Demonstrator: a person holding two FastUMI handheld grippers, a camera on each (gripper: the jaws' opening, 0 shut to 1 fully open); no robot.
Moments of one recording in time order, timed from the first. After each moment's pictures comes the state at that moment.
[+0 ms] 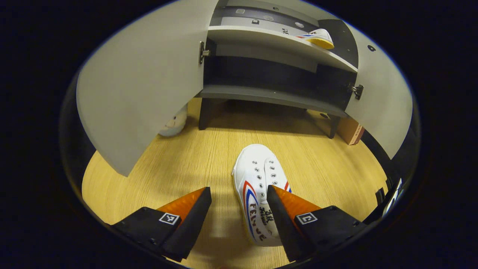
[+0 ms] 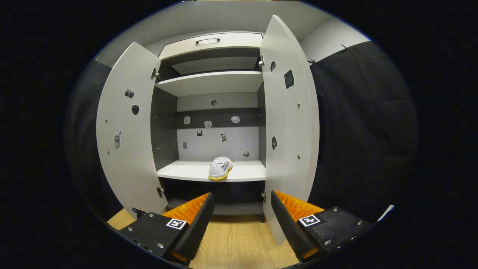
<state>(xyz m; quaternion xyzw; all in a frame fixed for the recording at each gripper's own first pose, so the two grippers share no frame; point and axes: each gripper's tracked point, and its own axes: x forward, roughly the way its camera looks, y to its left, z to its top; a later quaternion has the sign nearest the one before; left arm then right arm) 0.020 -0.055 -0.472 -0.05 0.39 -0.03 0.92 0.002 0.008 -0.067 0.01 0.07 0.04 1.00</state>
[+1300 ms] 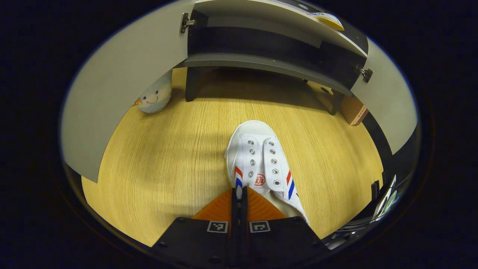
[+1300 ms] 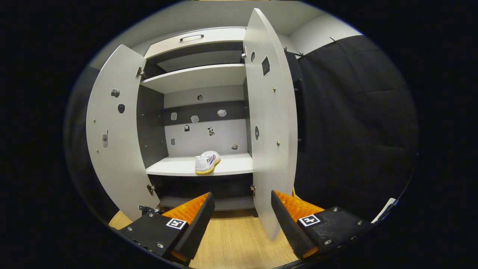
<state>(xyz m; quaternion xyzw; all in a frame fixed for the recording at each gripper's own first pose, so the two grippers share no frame) 0.025 -0.070 -0.502 -0.05 0.52 -0.06 0.85 0.007 -0.028 -0.083 0.04 0.08 0.01 1.00</state>
